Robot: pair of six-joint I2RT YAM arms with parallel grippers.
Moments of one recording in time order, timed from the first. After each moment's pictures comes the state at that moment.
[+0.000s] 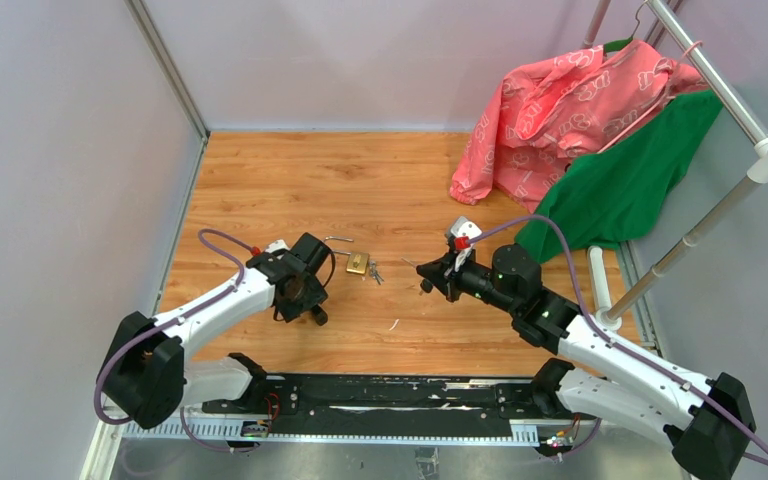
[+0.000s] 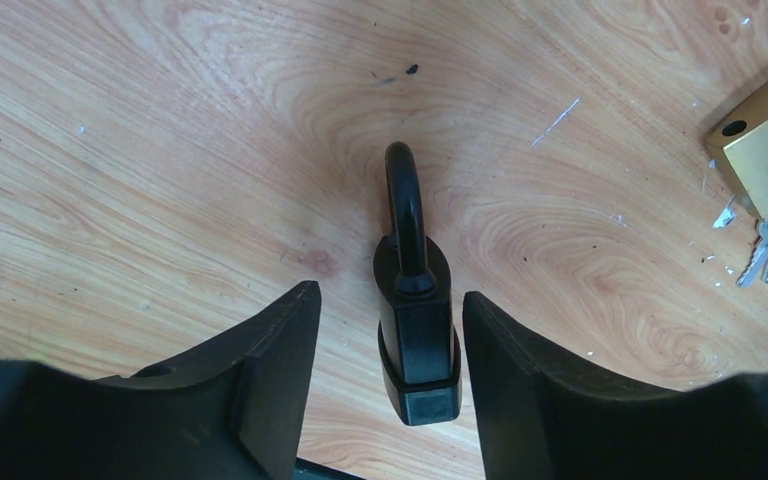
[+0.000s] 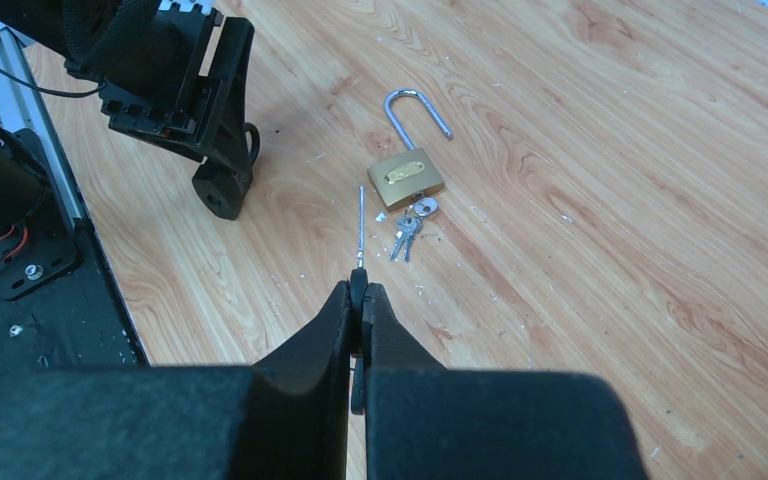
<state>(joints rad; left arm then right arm) -0.58 1.21 0.70 -0.79 -0.31 -1.16 0.82 0.83 0.56 0.09 -0.17 0.03</state>
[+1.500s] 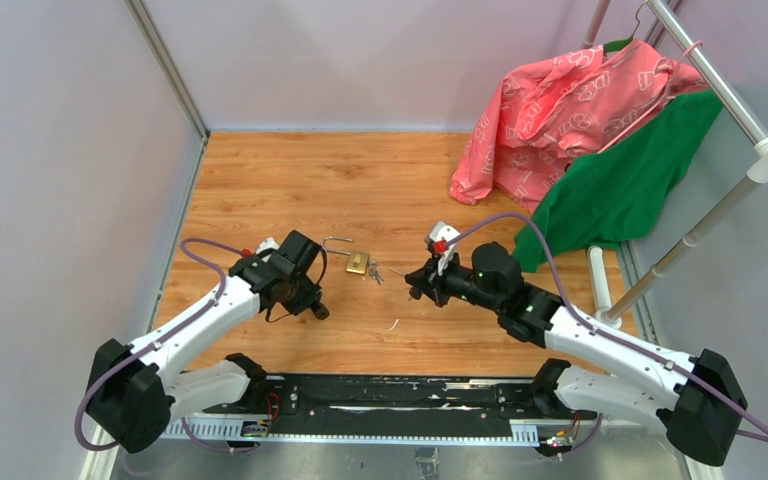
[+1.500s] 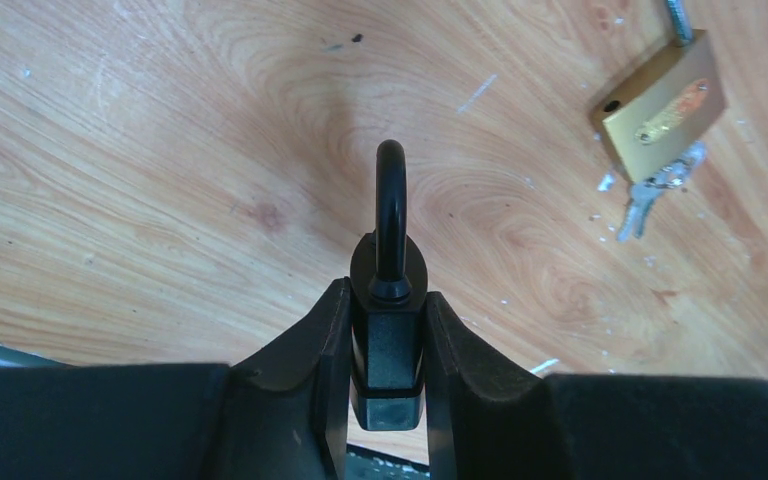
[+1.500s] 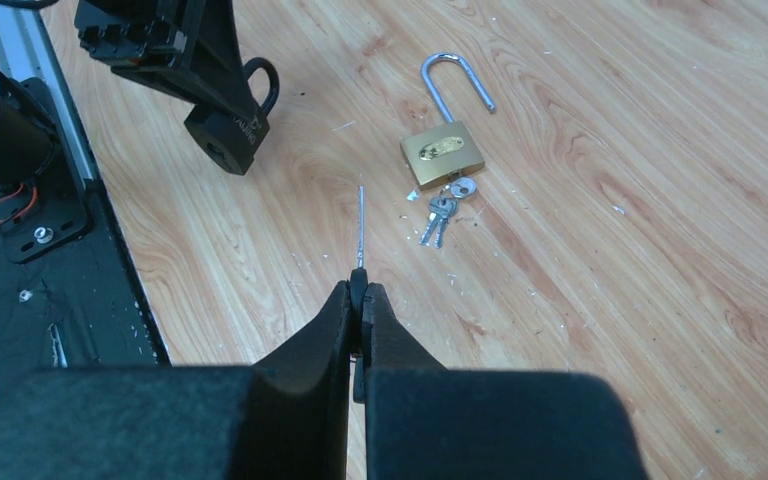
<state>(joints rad) -0.56 1.09 0.71 -0.81 -0.25 -1.26 0.87 0.95 0.58 0.09 -0.18 0.02</state>
